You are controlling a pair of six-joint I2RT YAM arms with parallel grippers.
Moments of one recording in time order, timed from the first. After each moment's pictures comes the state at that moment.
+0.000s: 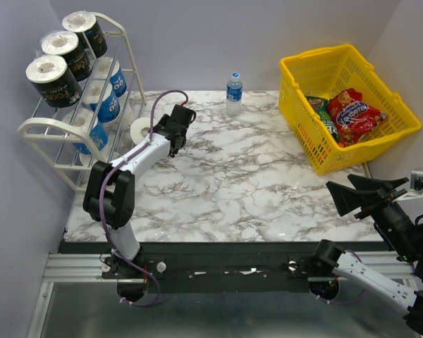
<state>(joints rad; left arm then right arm) -0.42 1.73 1.33 -0.49 -0.71 0.37 0.90 0.23 1.09 -0.75 0.45 0.35</state>
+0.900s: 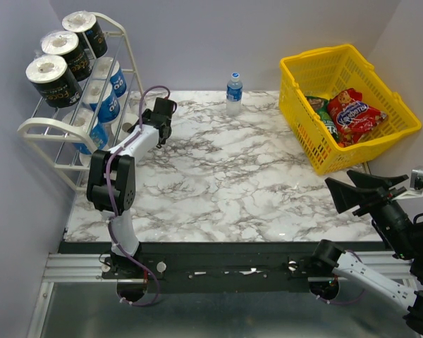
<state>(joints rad) -0.24 1.88 1.40 -0.42 -0.76 0.52 0.90 0.23 1.06 -0.66 0.45 0.31</state>
